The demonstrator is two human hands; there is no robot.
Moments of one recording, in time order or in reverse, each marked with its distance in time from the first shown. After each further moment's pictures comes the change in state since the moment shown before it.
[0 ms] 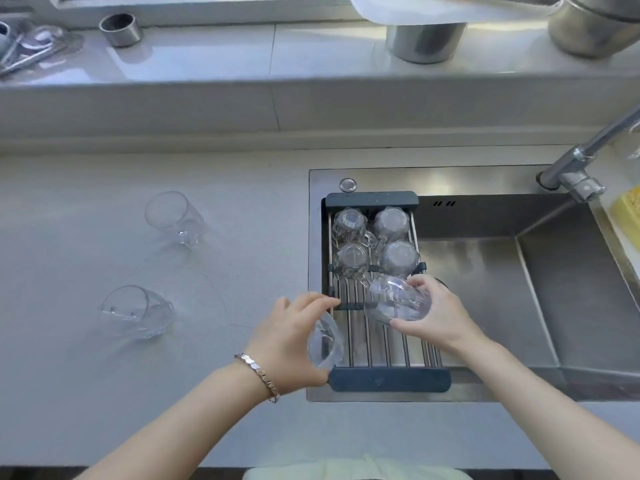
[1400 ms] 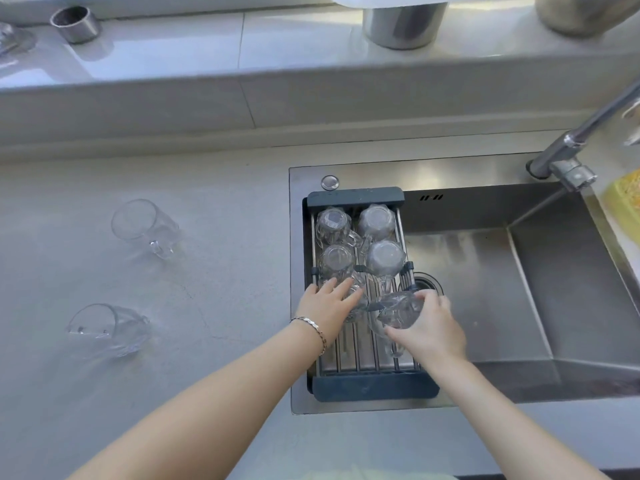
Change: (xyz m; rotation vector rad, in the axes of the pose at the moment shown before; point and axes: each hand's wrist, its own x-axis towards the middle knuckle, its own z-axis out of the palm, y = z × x) left_hand 0.121 -0.007 0.077 0.527 -0.113 0.098; right_hand 0.011 0.026 0.024 -0.226 0.211 0.290
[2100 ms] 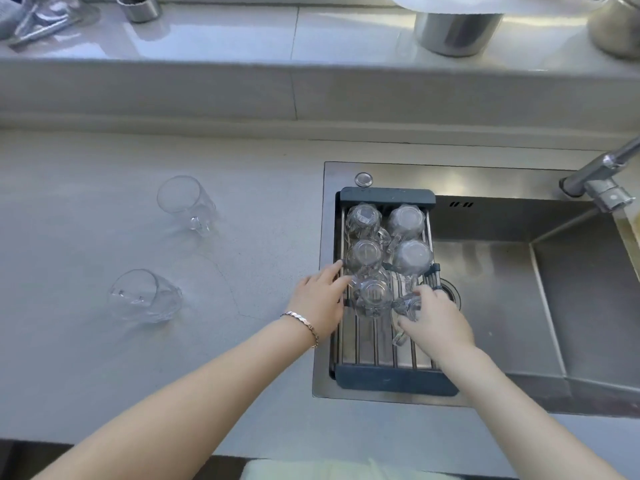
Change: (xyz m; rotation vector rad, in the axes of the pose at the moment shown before) left_hand -0.045 -0.028 -0.016 -0.318 0.130 -0.179; right_hand -0.012 -0.036 -0.010 -0.209 -0.153 -0.142
